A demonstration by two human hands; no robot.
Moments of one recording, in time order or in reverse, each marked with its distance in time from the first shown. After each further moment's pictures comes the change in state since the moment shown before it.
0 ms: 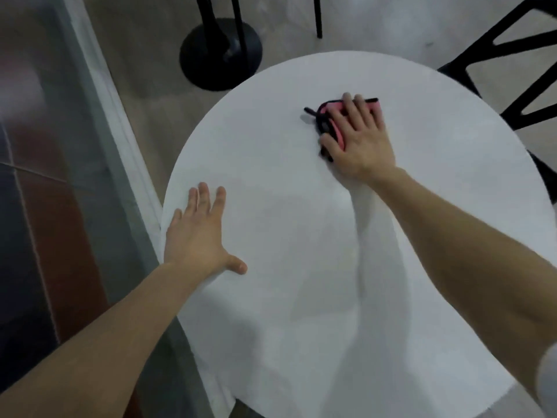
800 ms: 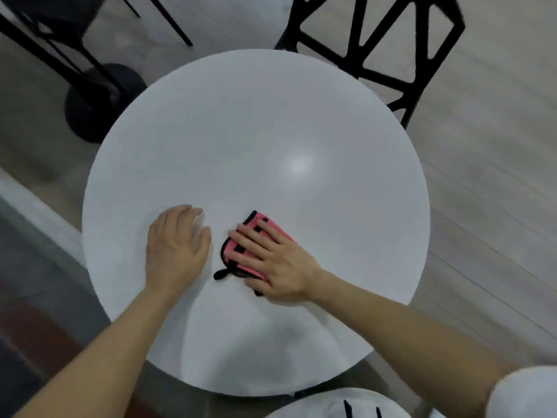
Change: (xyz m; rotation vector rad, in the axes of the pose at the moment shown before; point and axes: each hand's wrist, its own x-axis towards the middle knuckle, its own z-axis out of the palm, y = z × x) left_hand 0.010 0.080 0.003 -0.157 0.513 0.511; right_hand -0.244 -0.054 0.020 0.130 -0.078 -0.302
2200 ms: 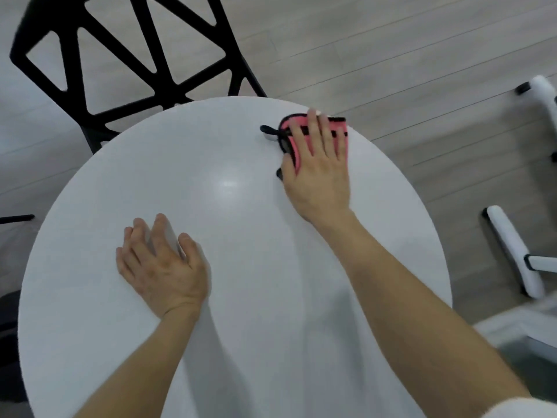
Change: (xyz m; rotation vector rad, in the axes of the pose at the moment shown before) left_hand 0.203 0.065 0.072 0.020 0.096 0.494; right_hand -0.016 0.115 -0.033 -0.127 0.611 1.802
